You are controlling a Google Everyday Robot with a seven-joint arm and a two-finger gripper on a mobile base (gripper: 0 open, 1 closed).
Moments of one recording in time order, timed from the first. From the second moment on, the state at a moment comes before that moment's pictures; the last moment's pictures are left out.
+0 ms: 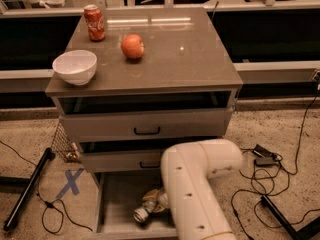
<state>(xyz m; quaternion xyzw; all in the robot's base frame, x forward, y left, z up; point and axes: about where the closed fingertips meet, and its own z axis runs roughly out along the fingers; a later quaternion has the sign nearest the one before) 0.548 0.048 0.170 -0.87 0.25 0.07 0.41</state>
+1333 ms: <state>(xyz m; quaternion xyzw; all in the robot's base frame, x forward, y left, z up) 0.485 0.022 0.352 -0.79 0.14 -0.01 0.60</state>
